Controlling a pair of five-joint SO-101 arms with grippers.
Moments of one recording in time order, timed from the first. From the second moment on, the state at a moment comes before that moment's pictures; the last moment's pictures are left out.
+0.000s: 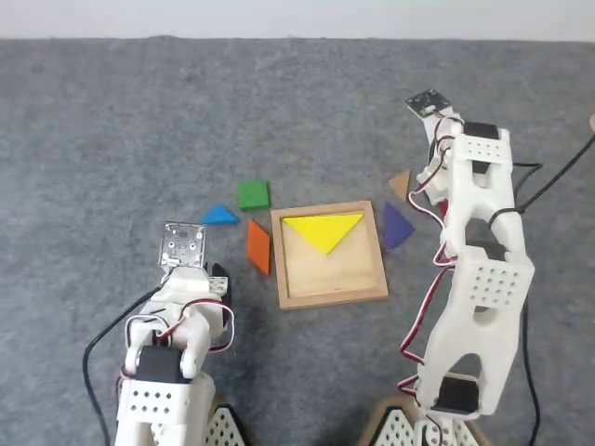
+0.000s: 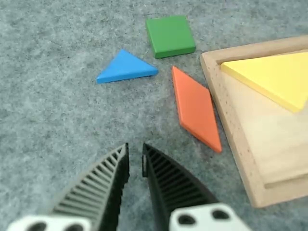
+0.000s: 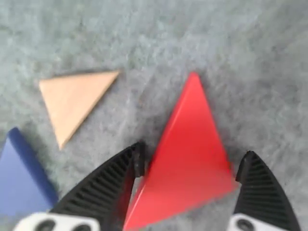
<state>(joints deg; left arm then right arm) -2.3 -91.9 97.8 55.1 5.1 4.3 44.2 -25.4 72.0 34.2</state>
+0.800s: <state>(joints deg) -2.3 -91.9 97.8 55.1 5.1 6.7 32.8 -25.0 99.2 43.3</state>
